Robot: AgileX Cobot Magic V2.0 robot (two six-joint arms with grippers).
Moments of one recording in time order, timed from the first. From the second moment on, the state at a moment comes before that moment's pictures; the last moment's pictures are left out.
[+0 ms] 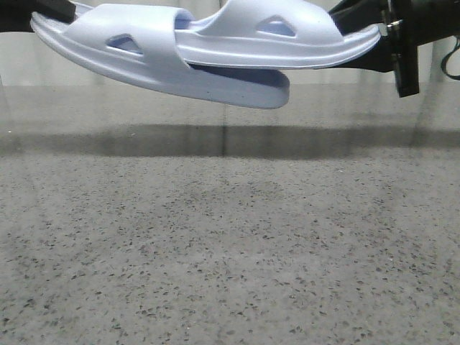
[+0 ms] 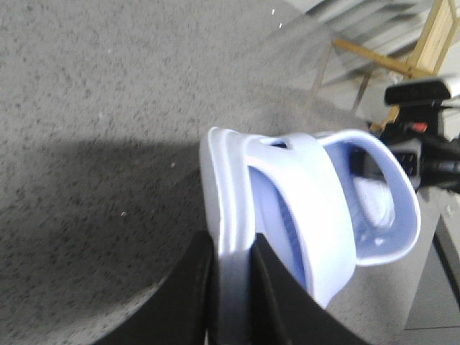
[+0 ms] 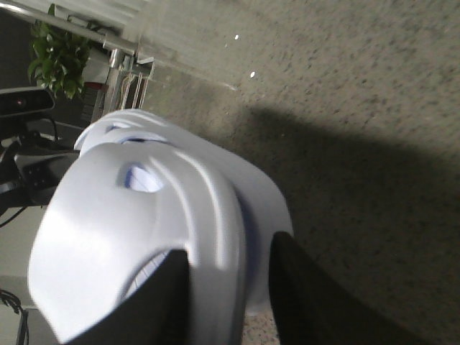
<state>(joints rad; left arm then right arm) 0.09 1.58 -1.12 -1.28 1.17 0.86 -0.09 1.75 -1.15 1.46 1.17 -0.99</state>
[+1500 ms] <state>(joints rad) 0.24 1.28 -1.35 -1.06 0.82 0.92 -0.35 1.56 -1.15 1.74 1.18 -1.01</state>
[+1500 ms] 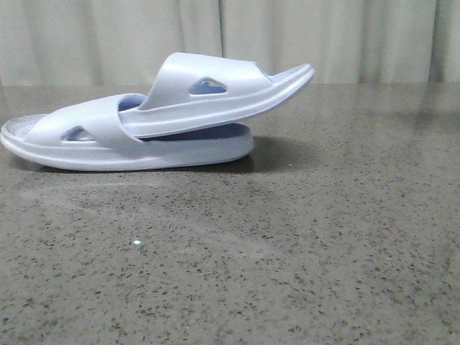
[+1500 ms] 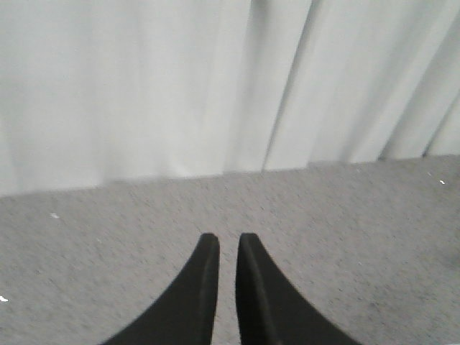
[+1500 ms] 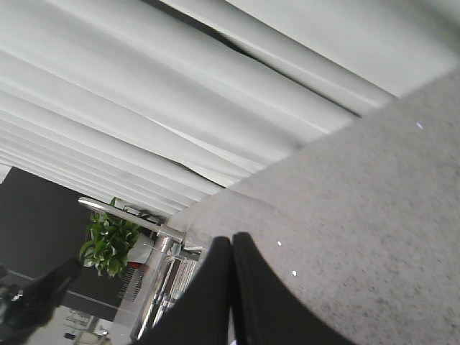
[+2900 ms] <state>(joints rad) -0.24 0.35 -0.48 -0.50 0.26 0.53 -0.04 0.56 -0.48 0.94 0.56 -0.93</state>
